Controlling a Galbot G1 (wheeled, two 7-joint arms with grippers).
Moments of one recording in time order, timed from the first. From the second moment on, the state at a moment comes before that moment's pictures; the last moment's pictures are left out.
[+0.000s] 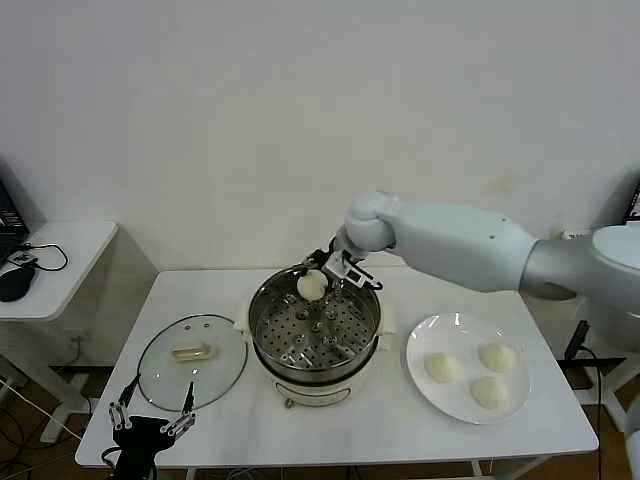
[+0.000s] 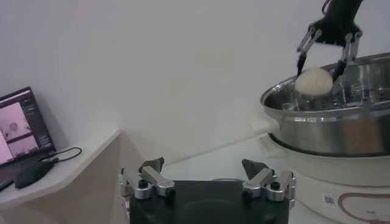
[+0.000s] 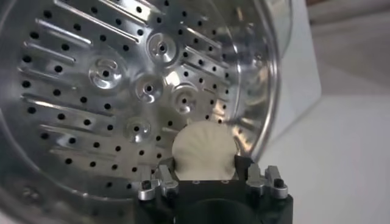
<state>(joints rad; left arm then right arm) 1.90 -1.34 -0.68 -2.29 0.07 0.10 -0.09 0.45 1.22 -1.27 1.18 -0.16 0.25 -0.80</state>
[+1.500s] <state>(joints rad) 1.83 -1.25 -0.70 -2.28 -0.02 0.14 -0.07 0.62 0.64 -1.23 1.63 0.13 -0.26 -1.00</state>
